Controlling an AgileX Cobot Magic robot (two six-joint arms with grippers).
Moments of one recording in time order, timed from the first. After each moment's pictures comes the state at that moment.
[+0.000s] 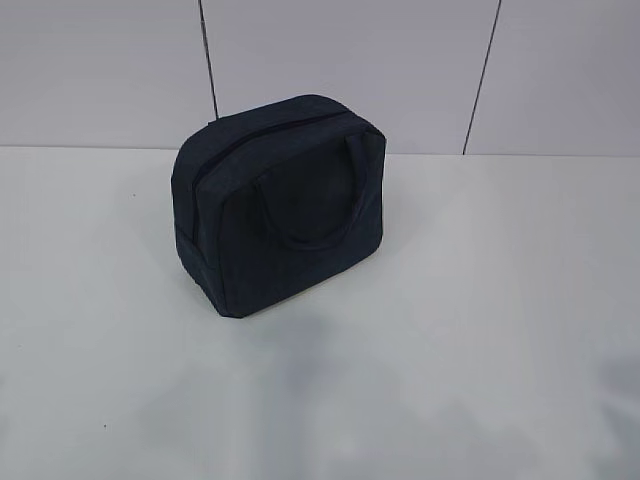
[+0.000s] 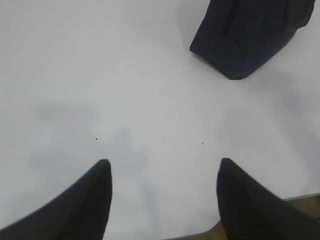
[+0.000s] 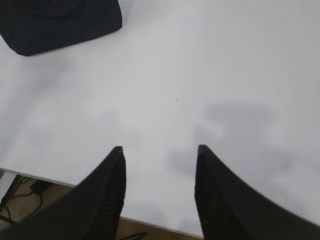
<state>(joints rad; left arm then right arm) -0.11 0.10 -0.53 -0.12 1.09 0.07 0.09 -0.02 -0.49 0.13 1.14 -0.12</state>
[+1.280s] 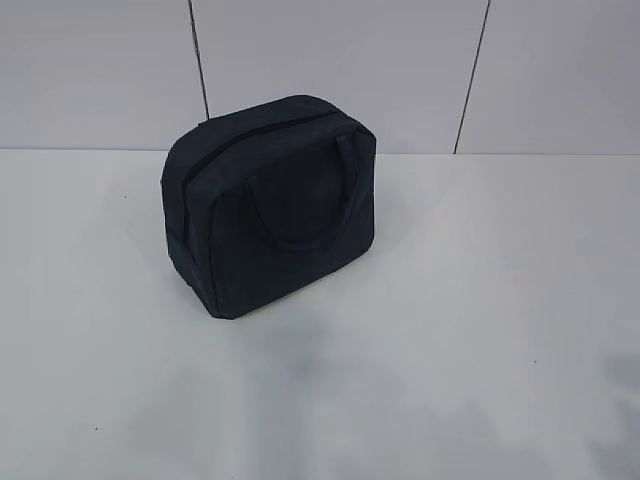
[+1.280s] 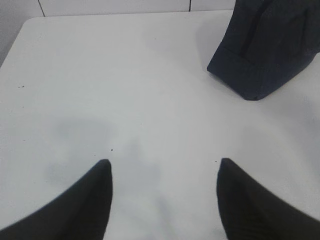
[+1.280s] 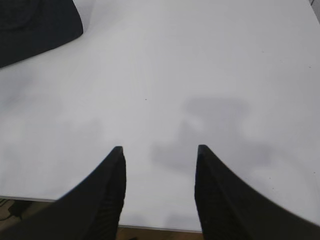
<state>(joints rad) -0.01 0.01 -0.53 -0.12 1.10 0.07 -0.05 -0.02 -0.49 0.13 1.14 -0.12</state>
